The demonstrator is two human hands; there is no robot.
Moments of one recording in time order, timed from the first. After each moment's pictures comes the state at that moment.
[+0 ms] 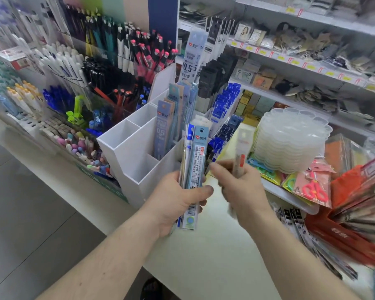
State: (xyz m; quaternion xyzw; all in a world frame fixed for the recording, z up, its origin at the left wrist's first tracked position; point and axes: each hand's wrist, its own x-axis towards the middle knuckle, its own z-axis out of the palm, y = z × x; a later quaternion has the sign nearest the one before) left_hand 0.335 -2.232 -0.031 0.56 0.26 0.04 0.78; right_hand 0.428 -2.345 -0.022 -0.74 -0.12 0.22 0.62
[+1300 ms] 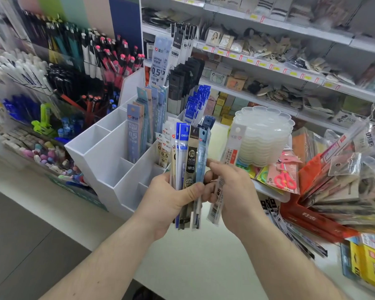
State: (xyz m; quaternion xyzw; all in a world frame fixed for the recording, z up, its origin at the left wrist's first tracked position) left_hand 0.347 -2.259 -0.032 0.54 0.19 0.09 0.81; right_hand 0.414 -2.368 0.010 -0.65 -0.01 0.27 0.71
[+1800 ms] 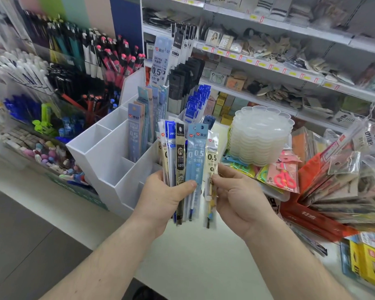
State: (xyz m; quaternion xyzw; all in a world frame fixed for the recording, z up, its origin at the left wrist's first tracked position) left_hand 0.345 -2.257 -0.033 0.55 0.26 0.12 0.78; right_hand 0.410 -2.379 0.006 -0.54 0.02 0.35 0.77
